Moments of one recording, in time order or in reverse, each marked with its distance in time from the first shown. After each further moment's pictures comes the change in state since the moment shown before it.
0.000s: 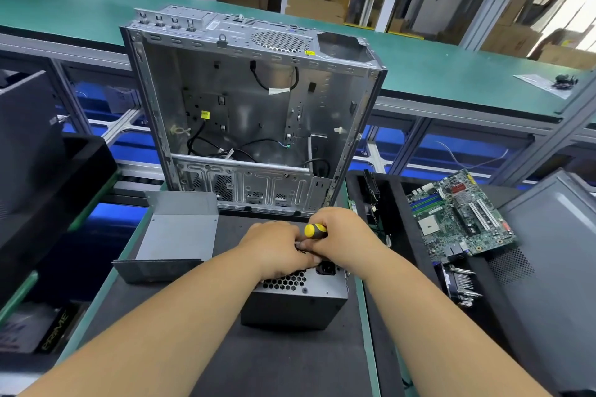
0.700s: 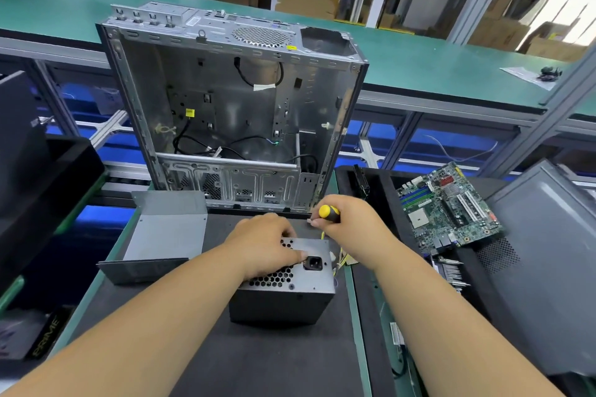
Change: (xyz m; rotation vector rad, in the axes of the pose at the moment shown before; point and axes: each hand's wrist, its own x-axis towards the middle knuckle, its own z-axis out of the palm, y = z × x) left_hand -0.007 0.002 -0.002 -0.050 0.048 0.007; right_hand -0.012 0.029 -0.015 0.144 0.148 0.026
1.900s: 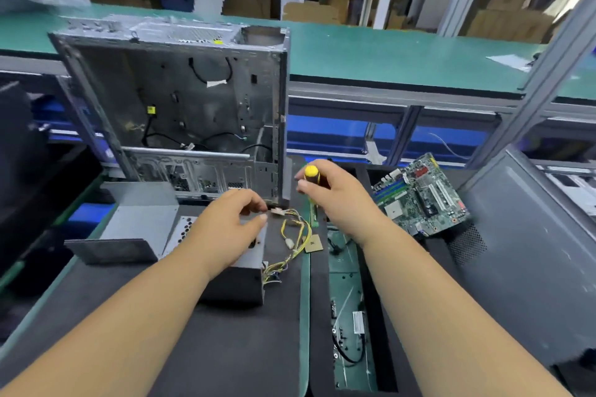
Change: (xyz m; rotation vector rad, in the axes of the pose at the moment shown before) left_hand -0.032 0.077 0.024 -0.296 0.441 0.039; right_hand -0.035 0.054 -0.071 0.498 0.030 -0.116
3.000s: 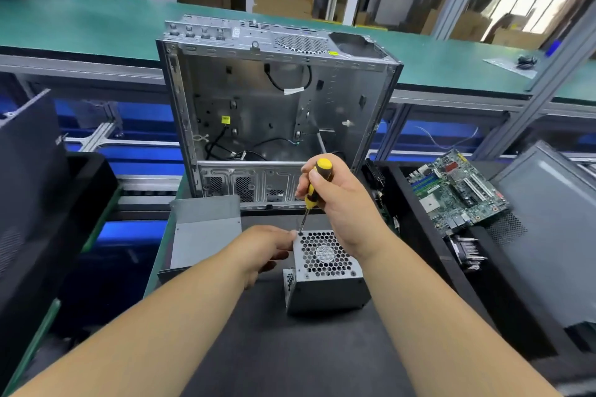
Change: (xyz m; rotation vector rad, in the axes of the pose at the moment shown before) left_hand 0.022 -0.143 -0.079 -0.717 -0.467 -0.587; right_hand 0.049 -0.090 0.193 0.331 0.156 -0.026
